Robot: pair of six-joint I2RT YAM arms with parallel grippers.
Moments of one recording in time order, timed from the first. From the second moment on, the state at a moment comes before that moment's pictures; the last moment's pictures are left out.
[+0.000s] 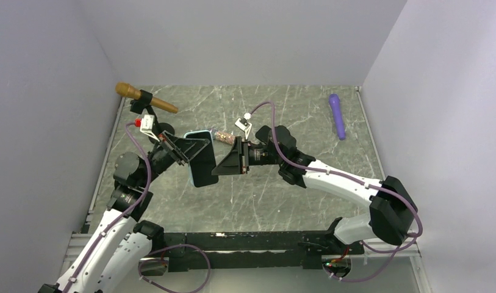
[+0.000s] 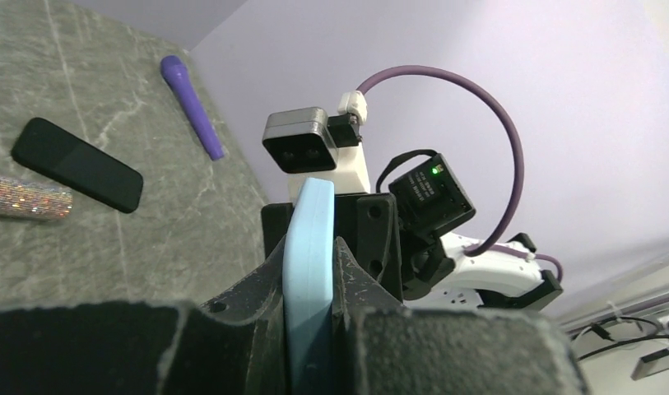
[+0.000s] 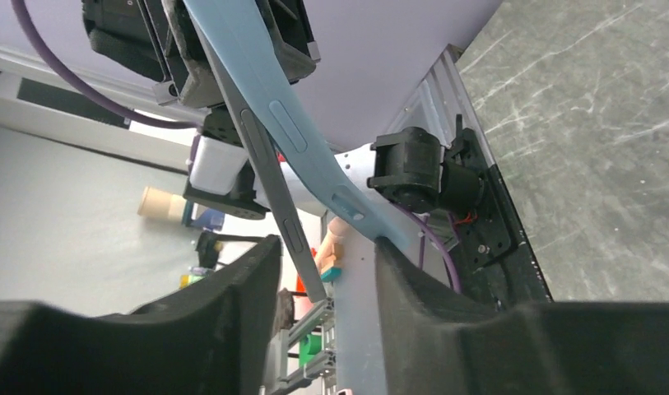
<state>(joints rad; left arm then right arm) -0.38 0.62 0.59 0.24 0.45 -1.07 0.88 1.37 0.90 0.44 -0.72 1.11</state>
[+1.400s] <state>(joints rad) -0.34 0.63 0.54 0.34 0.47 -1.28 0.91 1.44 0.87 0.74 -0.70 1.23</state>
